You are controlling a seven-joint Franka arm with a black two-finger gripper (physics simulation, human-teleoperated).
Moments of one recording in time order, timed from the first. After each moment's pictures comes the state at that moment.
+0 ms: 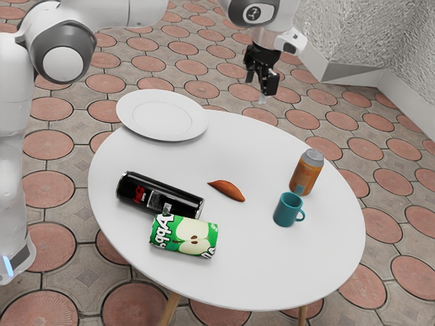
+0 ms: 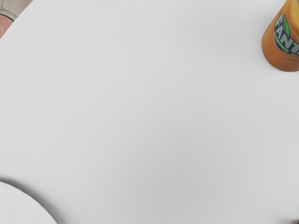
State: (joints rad) arm 0.06 0.17 0.05 -1.33 0.10 1.62 -0.01
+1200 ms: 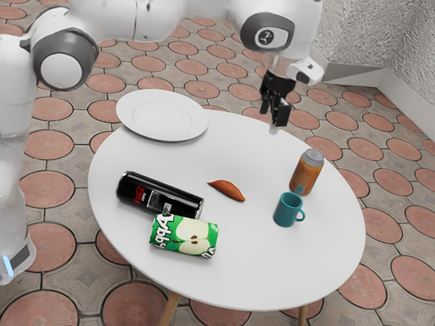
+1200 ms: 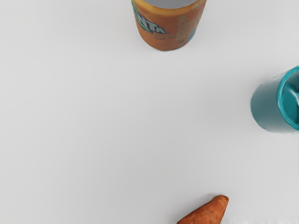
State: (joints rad) arm -0.04 0.18 0.04 -1.35 0.03 1.63 0.04
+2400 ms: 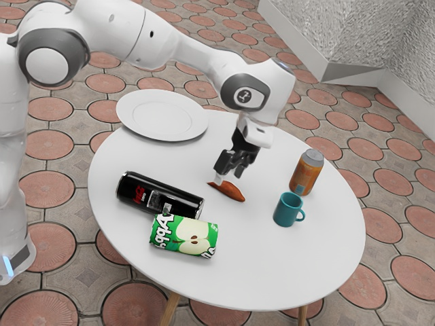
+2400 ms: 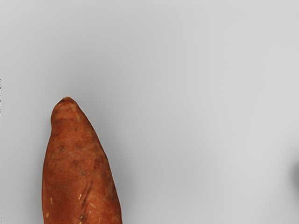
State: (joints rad) arm -0.10 0.13 0.05 -1.80 -0.10 1.73 0.97
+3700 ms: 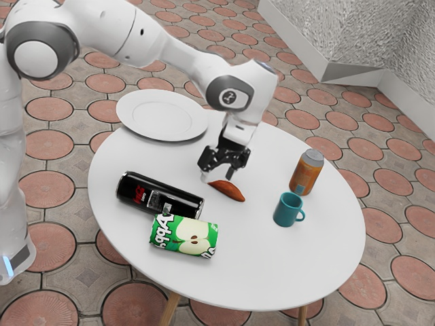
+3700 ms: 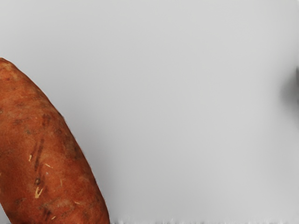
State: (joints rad) arm -0.10 0.07 0.10 -1.94 -0.12 1.82 1.29
